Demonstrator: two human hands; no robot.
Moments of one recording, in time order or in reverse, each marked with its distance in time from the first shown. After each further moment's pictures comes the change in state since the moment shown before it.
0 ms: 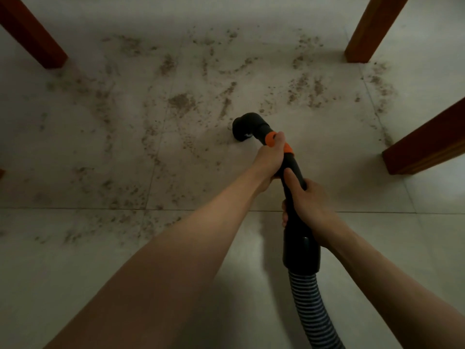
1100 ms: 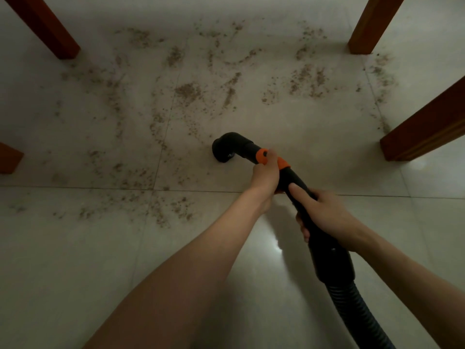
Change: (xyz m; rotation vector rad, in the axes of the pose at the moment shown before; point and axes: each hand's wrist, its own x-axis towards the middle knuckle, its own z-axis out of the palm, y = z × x) left_hand -0.055 -0.043 0.010 -0.163 0.195 -0.107; right_hand -0.039 0.021 -0.031 -0.201 -0.192 0.033
